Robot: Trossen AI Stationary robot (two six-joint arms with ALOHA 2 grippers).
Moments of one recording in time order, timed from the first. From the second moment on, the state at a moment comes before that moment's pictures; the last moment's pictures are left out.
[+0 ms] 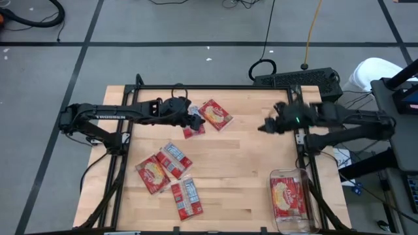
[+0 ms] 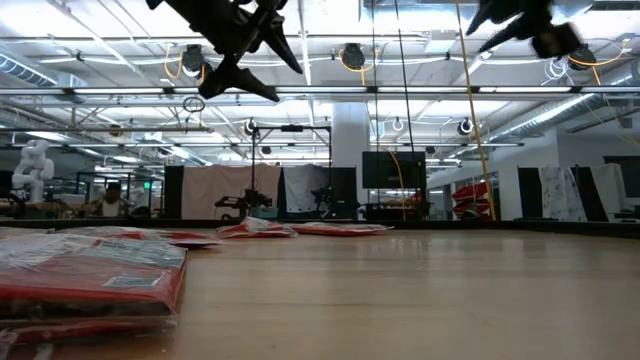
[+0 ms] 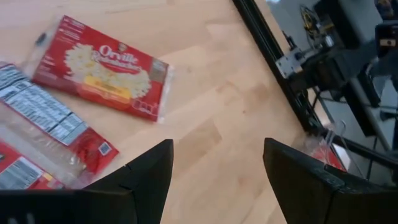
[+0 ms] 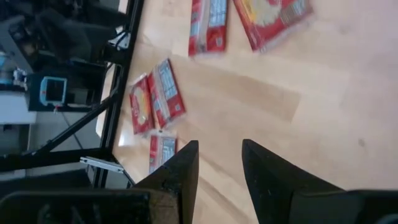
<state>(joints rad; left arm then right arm) 0.15 1.37 1.09 -0.36 -0.10 -0.93 -0.07 0.88 1.00 -0.84 0.01 1.23</state>
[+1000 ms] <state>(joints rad) 0.11 1.37 1.08 -0.38 -0.15 -1.10 -0.63 1.67 0.99 -0.10 -0.54 0.83</state>
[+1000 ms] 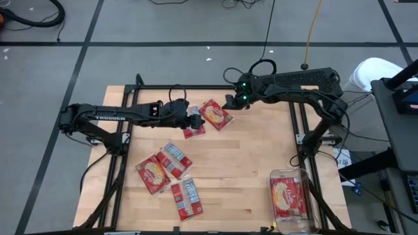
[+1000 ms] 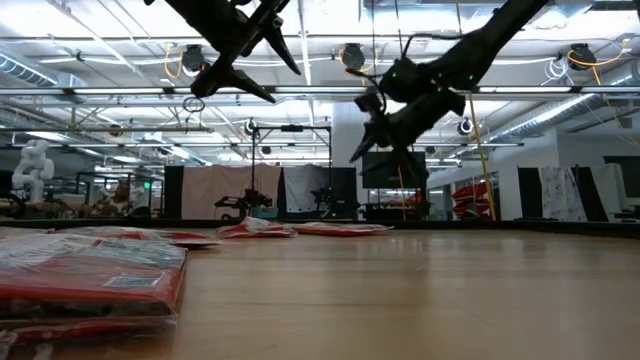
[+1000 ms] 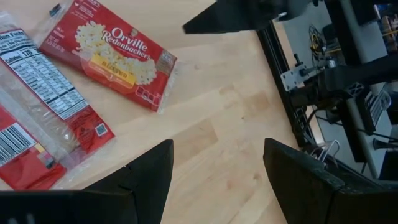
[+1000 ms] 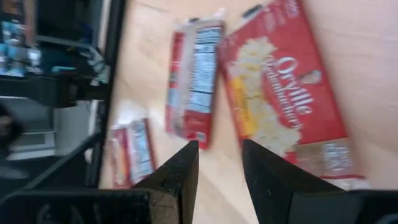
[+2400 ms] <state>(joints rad) 0.09 1.37 1.08 -0.43 -0.10 -0.98 -0.53 1.87 1.00 -0.22 -0.32 0.67</state>
